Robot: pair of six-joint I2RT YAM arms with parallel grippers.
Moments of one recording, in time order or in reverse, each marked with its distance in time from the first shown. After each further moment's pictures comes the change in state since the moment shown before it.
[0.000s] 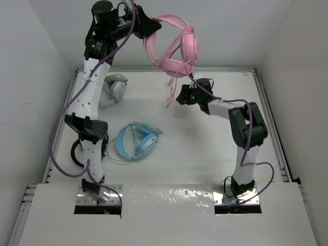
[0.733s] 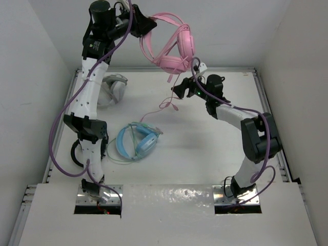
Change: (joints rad) left arm 0.028 0.000 0.000 -0.019 -0.060 0.018; right arm -0.012 -0.262 -0.183 0.331 -0.257 -0.069
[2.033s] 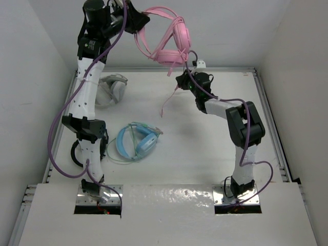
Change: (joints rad) left arm 0.028 0.000 0.043 -0.021 -0.088 0.001; right arm 0.047 0.249 0.187 0.058 0.434 0.143
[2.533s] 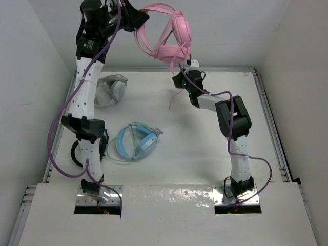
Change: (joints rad) left arm 0.015 0.000 -0.002 0.033 0.010 -0.119; right arm 0.000 0.249 0.257 -0.059 -0.011 0.076
